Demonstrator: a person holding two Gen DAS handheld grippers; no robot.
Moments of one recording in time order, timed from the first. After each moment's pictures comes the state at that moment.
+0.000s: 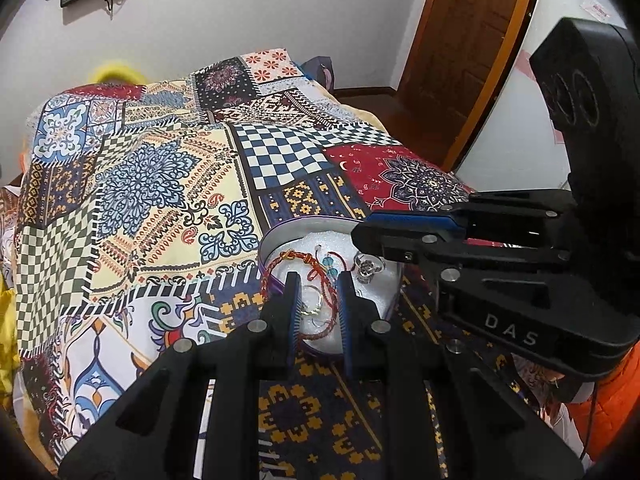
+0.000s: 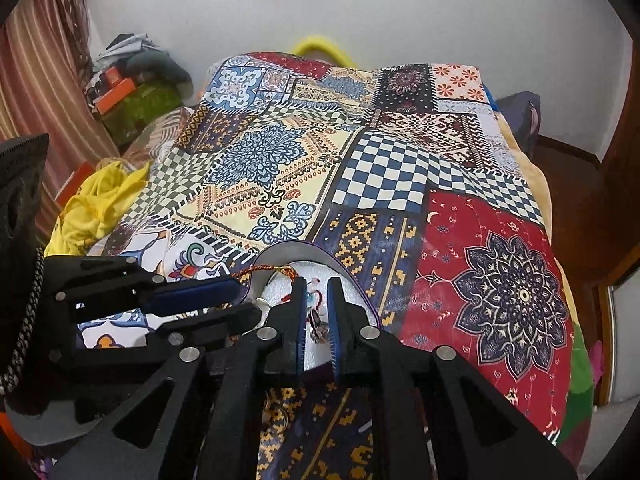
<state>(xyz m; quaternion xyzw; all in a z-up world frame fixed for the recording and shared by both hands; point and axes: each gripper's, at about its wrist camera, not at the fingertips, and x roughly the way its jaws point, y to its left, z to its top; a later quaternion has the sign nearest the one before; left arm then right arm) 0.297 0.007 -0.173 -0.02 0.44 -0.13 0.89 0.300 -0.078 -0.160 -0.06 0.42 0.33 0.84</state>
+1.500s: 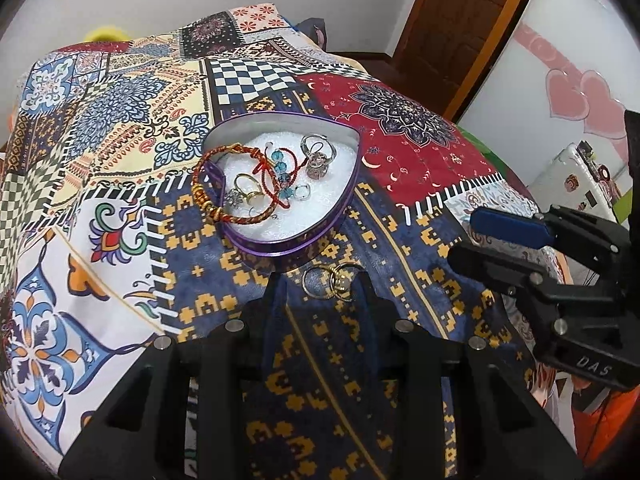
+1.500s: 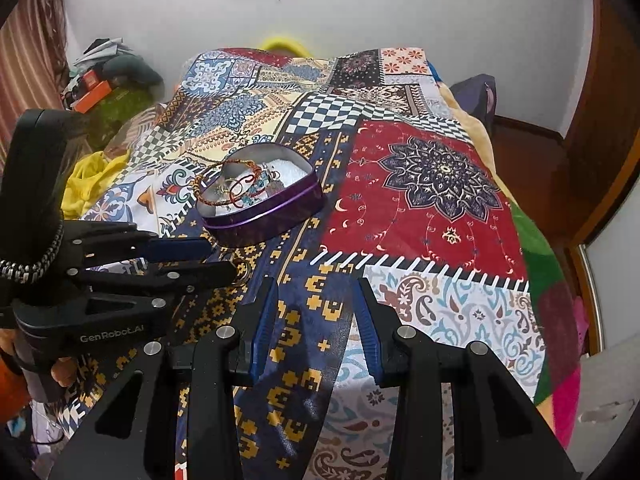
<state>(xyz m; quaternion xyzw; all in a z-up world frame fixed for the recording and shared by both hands) 0.264 -0.022 -0.214 -0.03 0.50 -0.14 0.86 0.228 -0.143 -0.183 -0.05 0.43 0.27 0.86</state>
